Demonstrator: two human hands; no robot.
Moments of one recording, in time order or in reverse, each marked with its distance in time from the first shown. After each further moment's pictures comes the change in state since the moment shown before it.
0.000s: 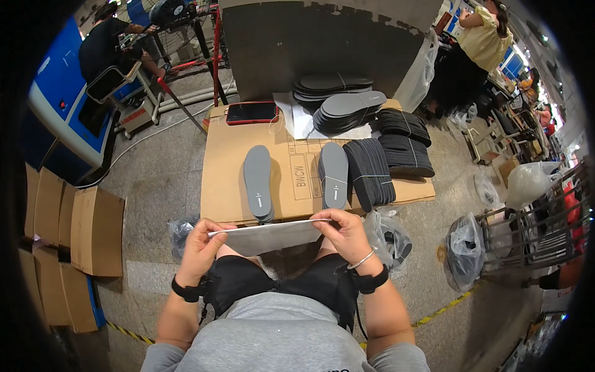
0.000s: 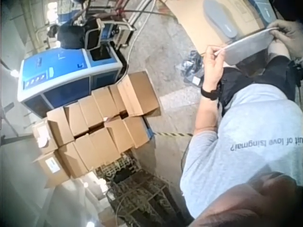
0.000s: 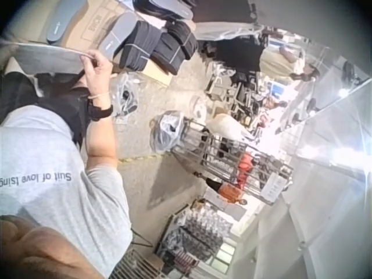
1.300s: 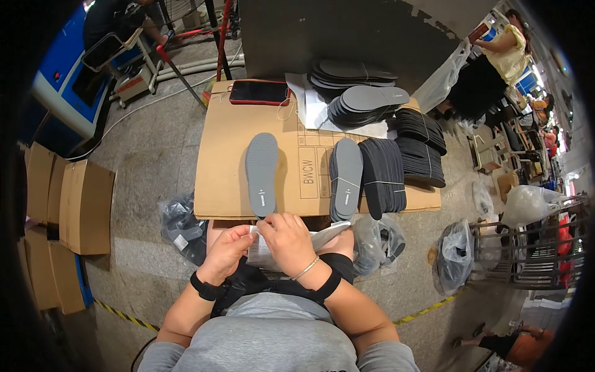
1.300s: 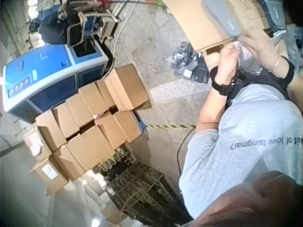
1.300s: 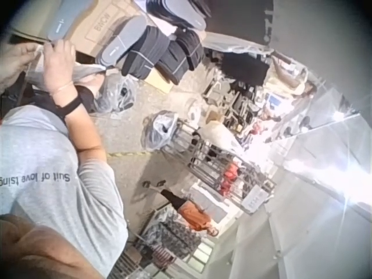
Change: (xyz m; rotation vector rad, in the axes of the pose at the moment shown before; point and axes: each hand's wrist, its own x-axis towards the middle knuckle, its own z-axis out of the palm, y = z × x) left_hand 0.022 -0.056 0.031 -0.509 -0.051 -0.489; right_hand 0.035 0.004 0.102 -0.761 -0.089 -0.500
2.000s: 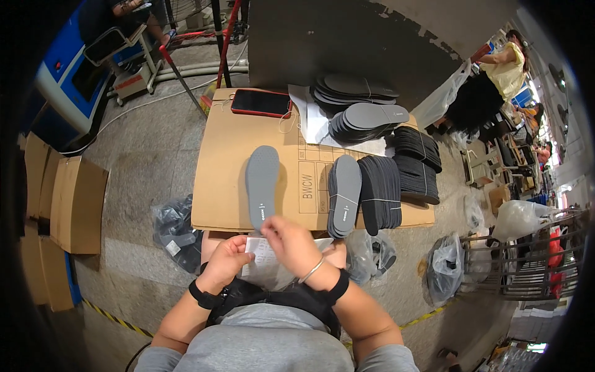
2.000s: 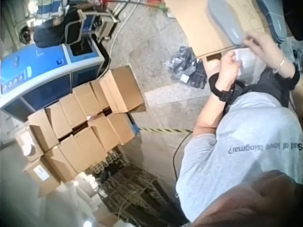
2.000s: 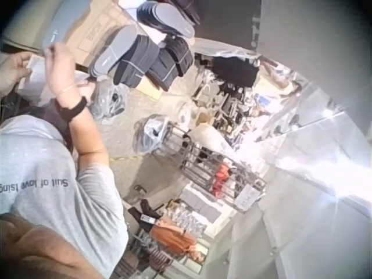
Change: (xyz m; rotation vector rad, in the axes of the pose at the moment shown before) left_hand 0.000 0.001 -0.004 -0.041 0.032 -0.027; right_hand 0.028 0.005 -0.018 0.514 -0.186 0.430
